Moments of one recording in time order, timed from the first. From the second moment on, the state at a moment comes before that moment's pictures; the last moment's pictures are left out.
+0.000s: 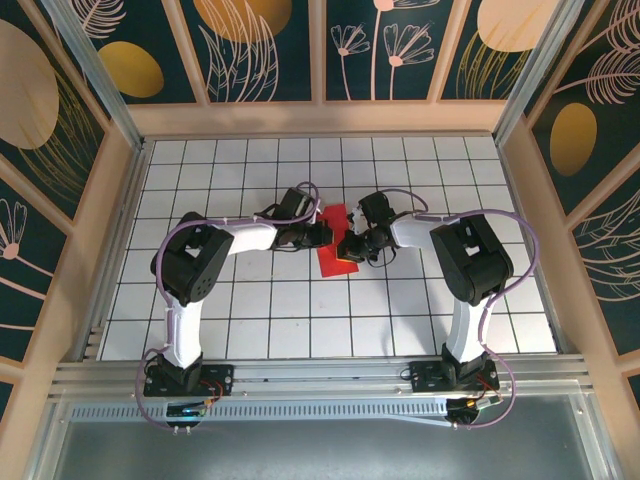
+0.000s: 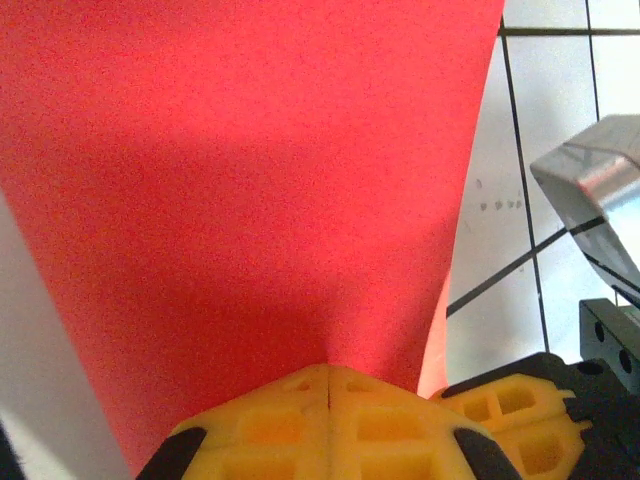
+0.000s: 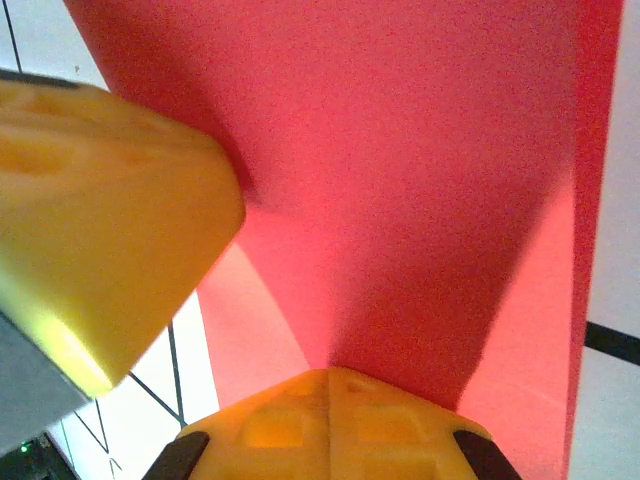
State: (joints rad) left arm -0.60 2.02 1.17 -0.02 0.41 -0.63; right arm 0.49 1.89 1.02 -0.27 -0.57 0.52
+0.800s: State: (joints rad) left arm -0.57 2.03 1.16 -0.01 0.40 -0.63; right arm 0.49 1.90 1.03 -0.28 -0.56 0.49
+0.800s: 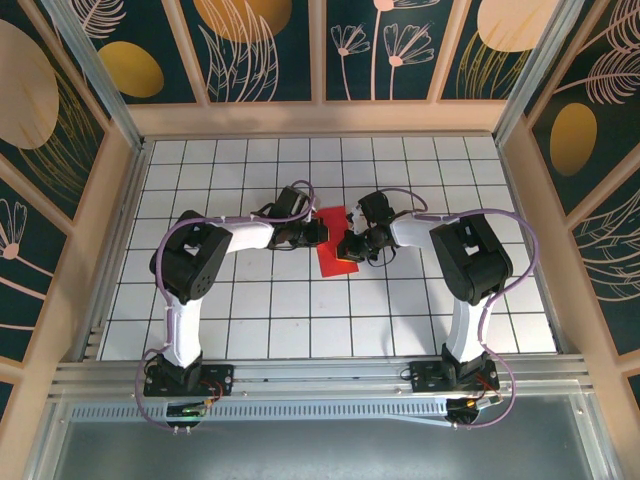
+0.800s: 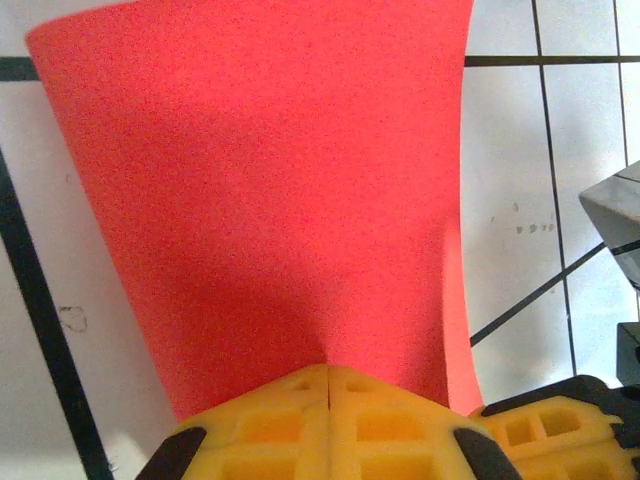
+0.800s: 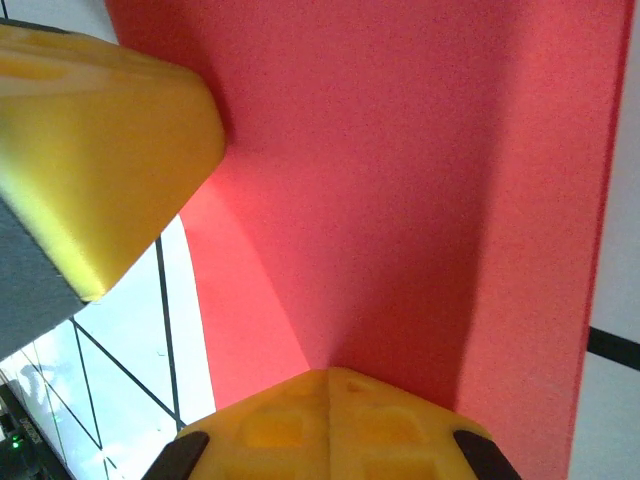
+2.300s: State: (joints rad) left arm -0.50 2.19 1.39 -0.09 0.41 -0.58; right arm 0.49 1.92 1.04 -0.22 -0.52 0.47
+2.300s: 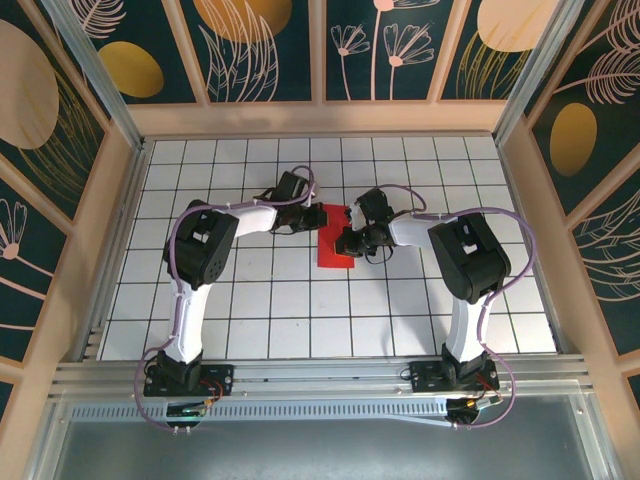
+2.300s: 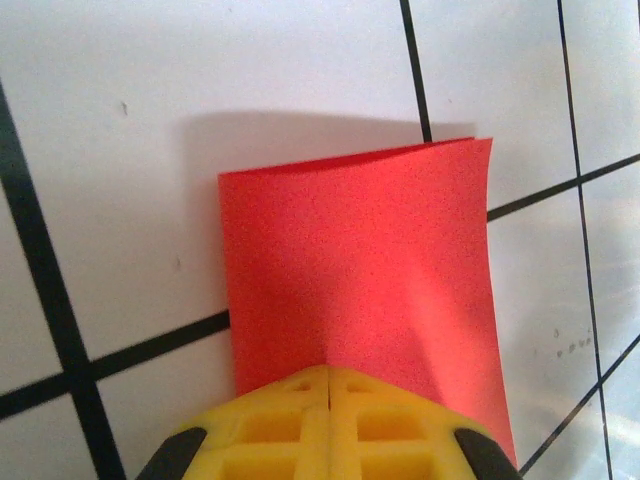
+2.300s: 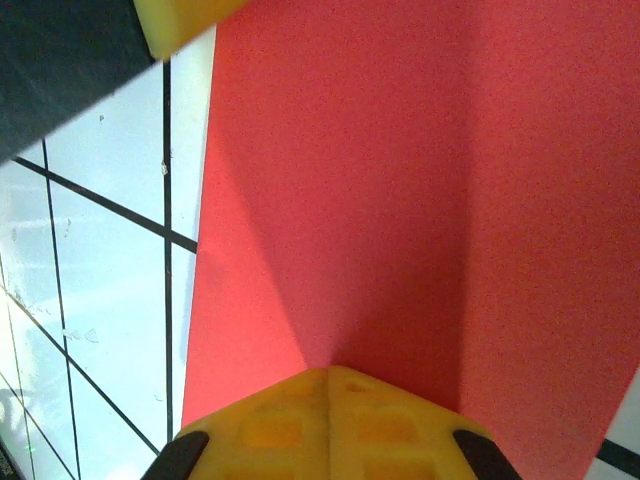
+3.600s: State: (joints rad) left arm -0.44 2.35 1.68 -0.17 0.32 -0.56; right arm 0.49 1.92 1.05 -0.21 -0.51 0.45
